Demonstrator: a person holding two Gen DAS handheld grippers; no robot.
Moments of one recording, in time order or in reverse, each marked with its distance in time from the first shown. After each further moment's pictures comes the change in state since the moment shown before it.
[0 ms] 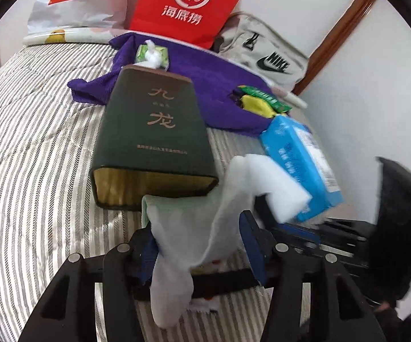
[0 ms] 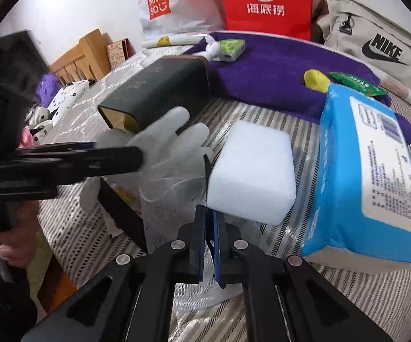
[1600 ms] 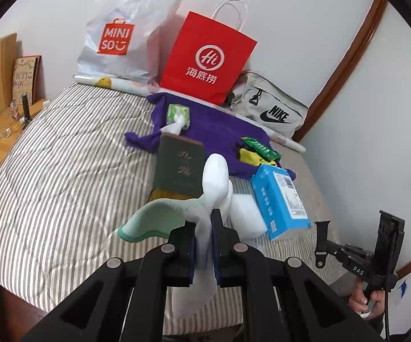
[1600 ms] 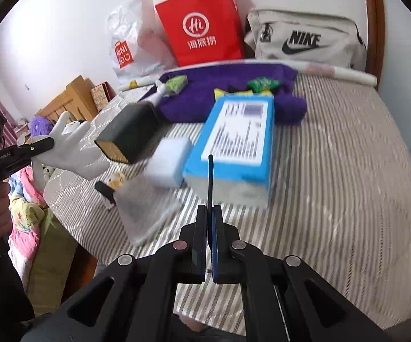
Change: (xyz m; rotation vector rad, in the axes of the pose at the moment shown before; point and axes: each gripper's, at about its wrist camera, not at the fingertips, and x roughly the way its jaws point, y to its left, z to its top) left arm -0.130 -0.019 -0.008 -0.074 -0.205 0.073; right arm -0.119 -0.083 -0.047 0.171 -0.137 -0.032
